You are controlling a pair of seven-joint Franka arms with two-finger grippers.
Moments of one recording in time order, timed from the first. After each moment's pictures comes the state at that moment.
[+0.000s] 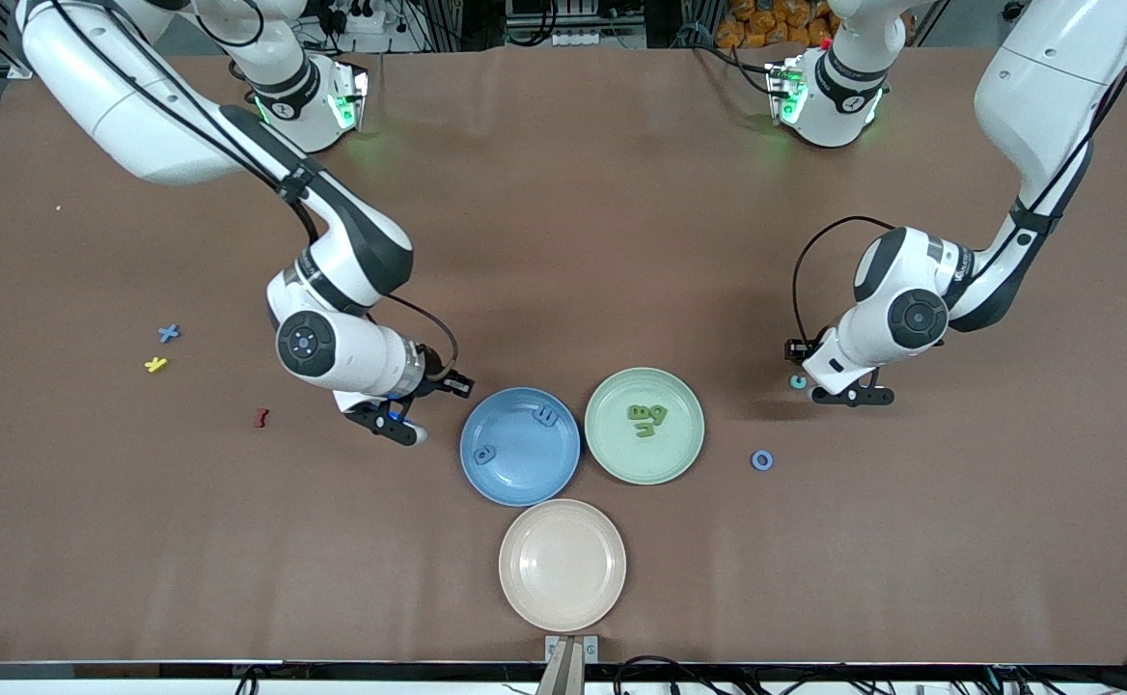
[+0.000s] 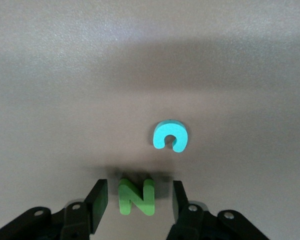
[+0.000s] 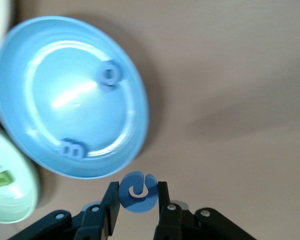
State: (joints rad) left arm 0.30 0.53 -0.50 -2.10 0.31 2.36 -0.38; right arm -0.14 0.76 0.73 -1.63 -0.20 2.22 0.97
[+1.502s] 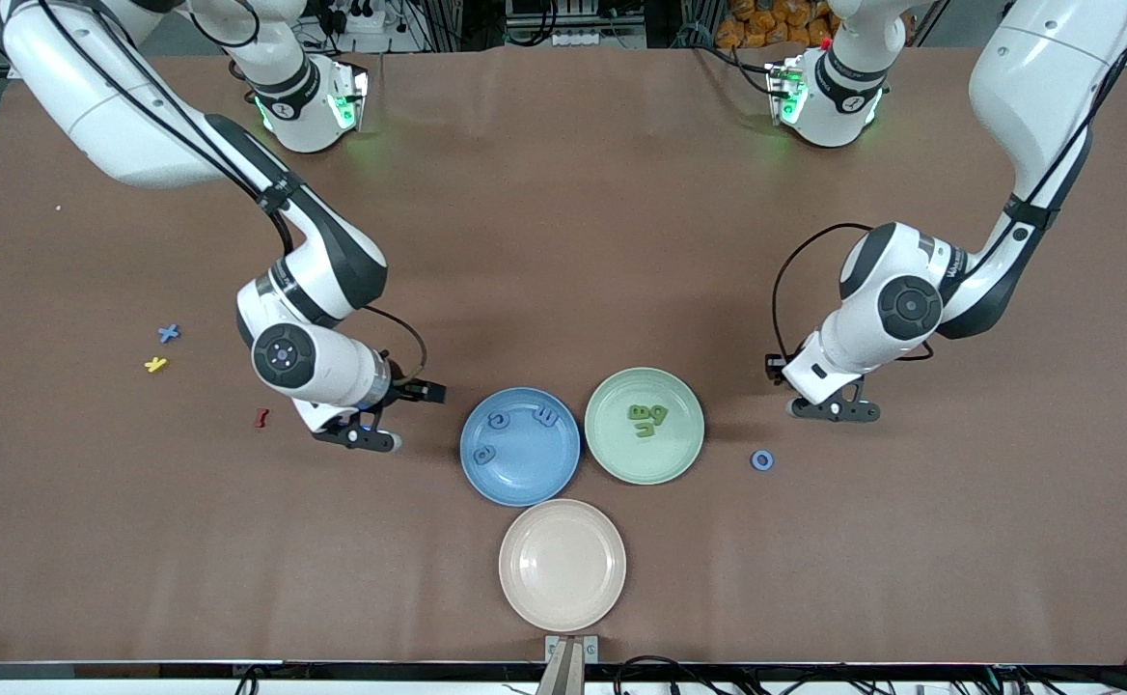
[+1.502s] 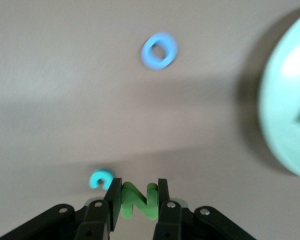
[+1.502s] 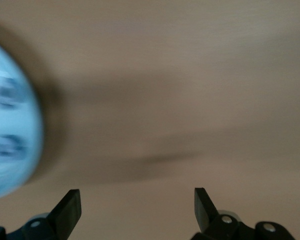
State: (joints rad) left arm 0.30 0.51 -0.62 -1.97 0.31 2.36 -0.40; right arm -0.20 0.72 0.68 -1.69 -0.38 2.14 0.74
